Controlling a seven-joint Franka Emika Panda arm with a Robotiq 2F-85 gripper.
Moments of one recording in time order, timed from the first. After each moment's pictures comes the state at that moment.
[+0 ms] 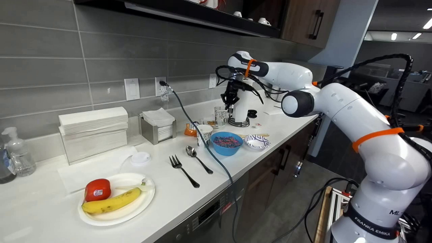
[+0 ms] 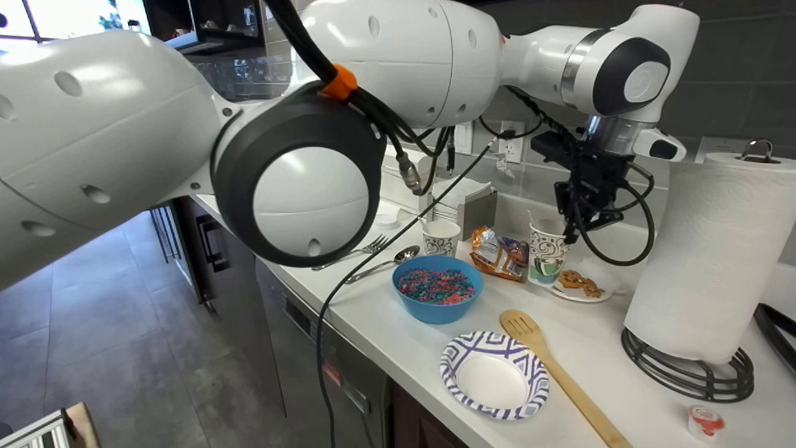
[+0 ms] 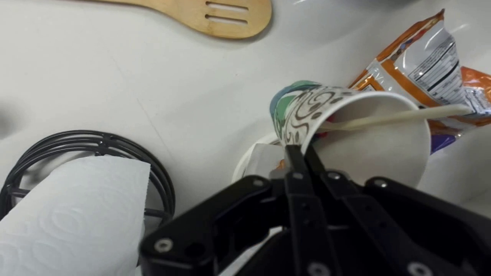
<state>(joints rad) -0.41 1.11 0.00 -0.45 0.17 1.56 0.12</state>
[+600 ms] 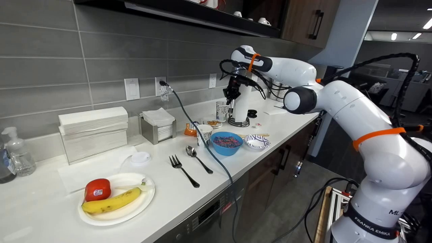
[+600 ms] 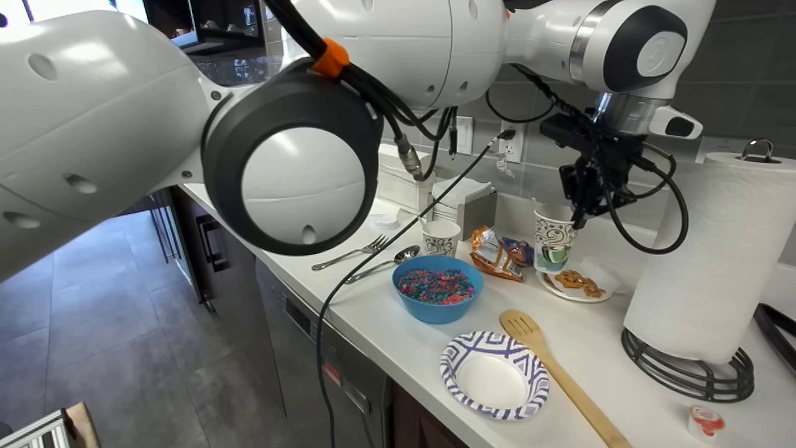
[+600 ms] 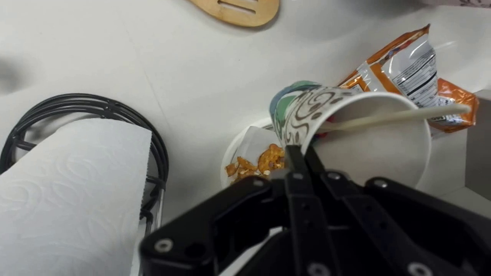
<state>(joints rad) -0.43 1.07 0.01 -0.45 0.17 1.55 -0.01</state>
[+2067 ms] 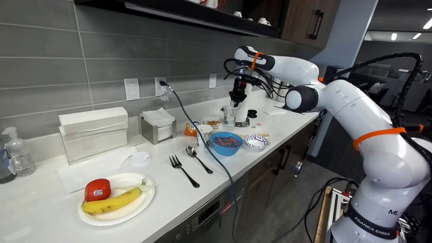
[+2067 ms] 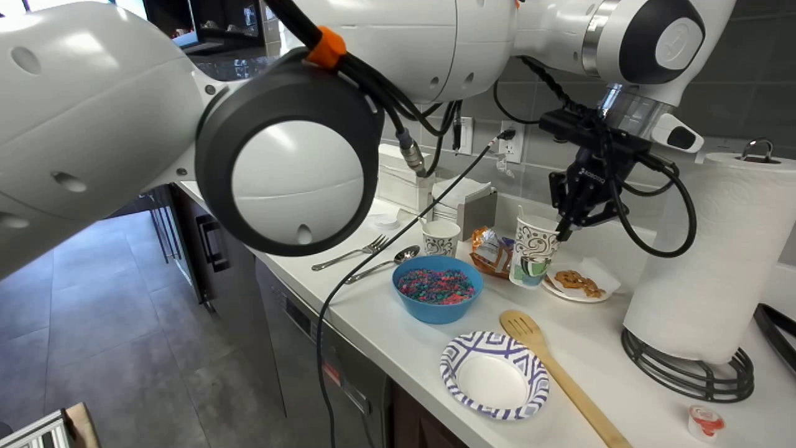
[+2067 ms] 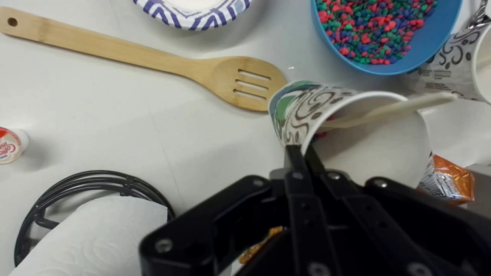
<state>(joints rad) -0.45 1.06 0.01 -0.45 0.17 1.34 -0.04</state>
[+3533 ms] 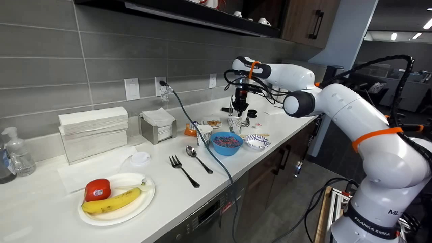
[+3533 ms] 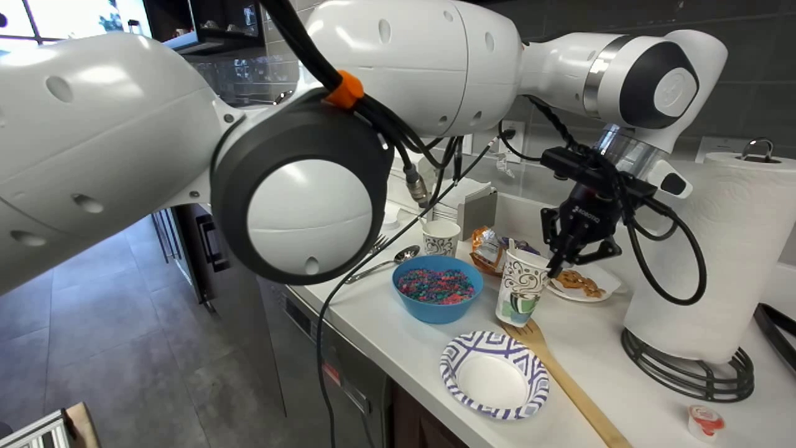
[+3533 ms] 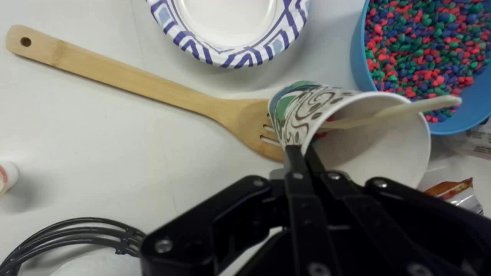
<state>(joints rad) -0.45 1.12 0.00 -0.46 0.14 1.26 -0.16</state>
